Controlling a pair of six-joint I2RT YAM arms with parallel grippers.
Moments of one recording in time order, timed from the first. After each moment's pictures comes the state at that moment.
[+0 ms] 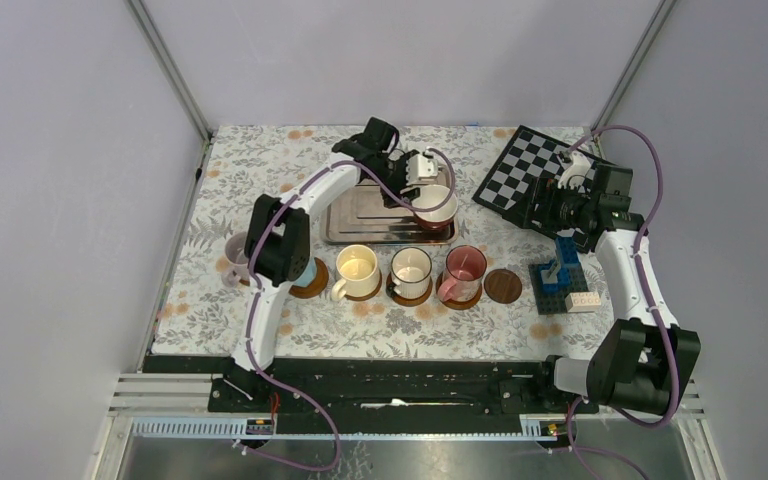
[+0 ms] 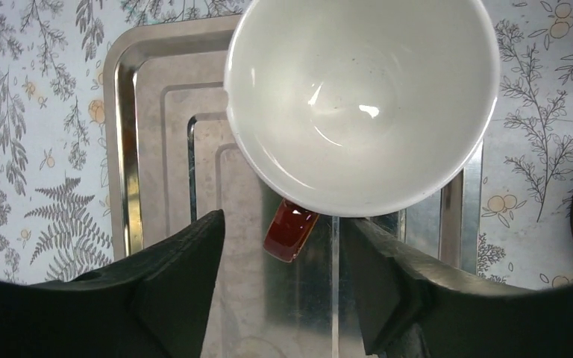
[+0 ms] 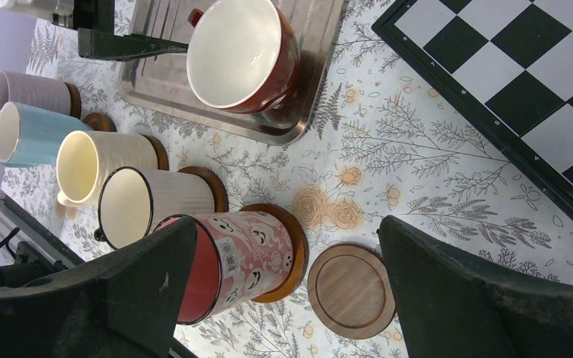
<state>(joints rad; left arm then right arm) -0.49 2.30 2.05 -0.68 0.59 0.97 -0.19 1.28 1.00 -0.48 -0.72 0.04</state>
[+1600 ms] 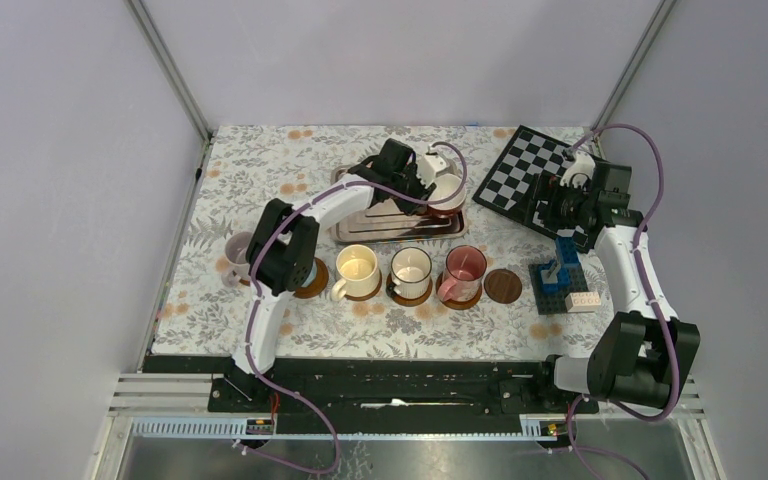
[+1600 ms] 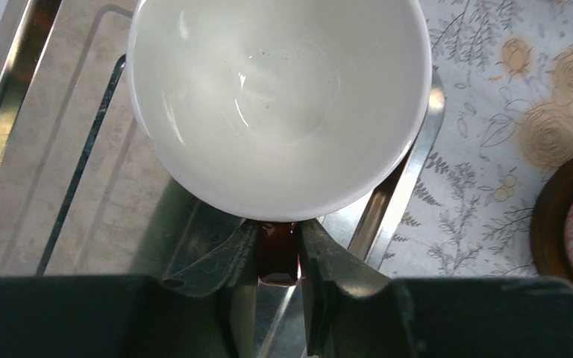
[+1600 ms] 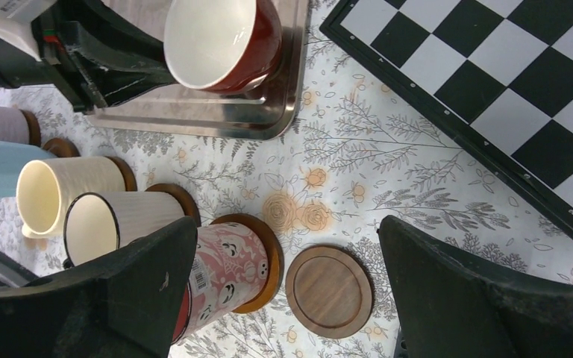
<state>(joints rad) -0.60 2.23 1.80 -0.36 0.38 0.35 -0.19 1.31 1.02 -0.47 -0.62 0.07</state>
